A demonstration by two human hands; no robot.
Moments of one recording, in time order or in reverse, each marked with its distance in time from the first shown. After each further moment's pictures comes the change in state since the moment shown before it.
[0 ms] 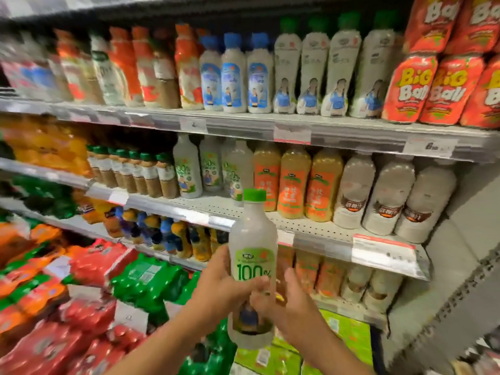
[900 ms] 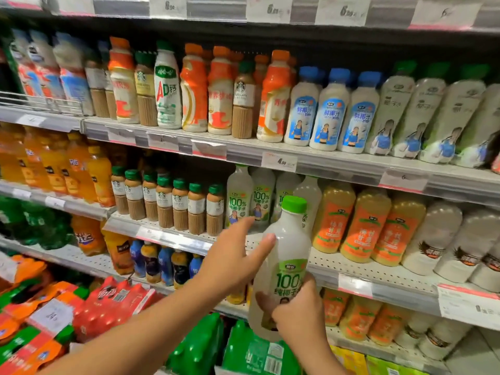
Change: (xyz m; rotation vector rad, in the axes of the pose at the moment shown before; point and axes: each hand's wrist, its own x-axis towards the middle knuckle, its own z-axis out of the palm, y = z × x) left_hand 0.133 0.029 -0.243 0.657 0.034 0.337; right_hand 0.194 -0.014 0.194 -0.395 0.695 0.082
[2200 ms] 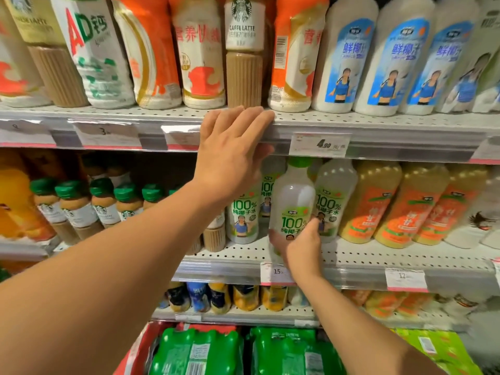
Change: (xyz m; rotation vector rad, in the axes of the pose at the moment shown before) left_hand 0.230 -0.079 -0.035 0.466 0.435 0.685; right_hand 0.202 0.010 0.130 0.028 0.262 0.015
